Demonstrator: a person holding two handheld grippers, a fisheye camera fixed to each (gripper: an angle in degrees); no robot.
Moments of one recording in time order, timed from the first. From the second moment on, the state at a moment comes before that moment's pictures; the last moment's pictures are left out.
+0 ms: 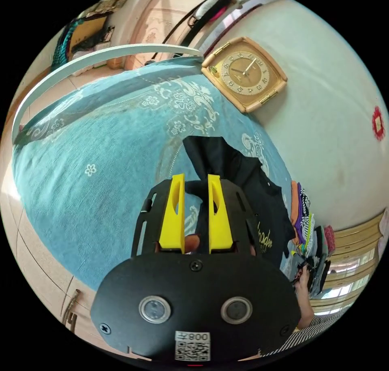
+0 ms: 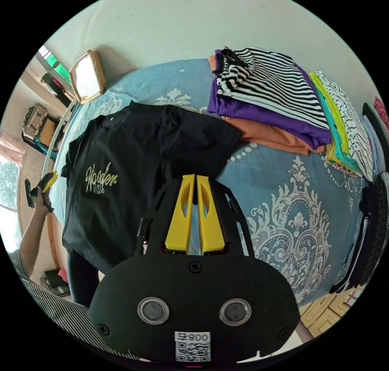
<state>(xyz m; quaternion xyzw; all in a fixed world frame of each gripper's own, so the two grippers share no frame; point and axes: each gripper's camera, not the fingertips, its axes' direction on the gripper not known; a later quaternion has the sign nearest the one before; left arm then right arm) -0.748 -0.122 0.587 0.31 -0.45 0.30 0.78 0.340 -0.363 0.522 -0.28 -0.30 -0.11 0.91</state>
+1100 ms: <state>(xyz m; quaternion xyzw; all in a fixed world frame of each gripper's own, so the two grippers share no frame) -0.760 -0.077 0.527 0.24 -0.55 0.31 0.74 0.367 -0.324 0.579 -0.29 -0.28 -0.10 0.91</state>
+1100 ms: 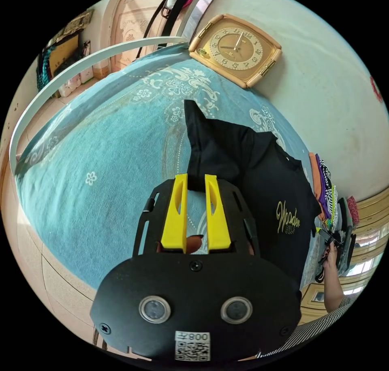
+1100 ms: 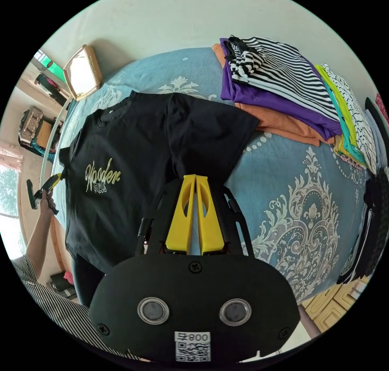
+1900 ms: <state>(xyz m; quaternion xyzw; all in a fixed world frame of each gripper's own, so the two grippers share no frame) -0.872 0.096 0.387 0.17 -0.42 0.23 0.86 0.499 -0.196 0.586 -0.40 -0.41 -0.02 0.82</state>
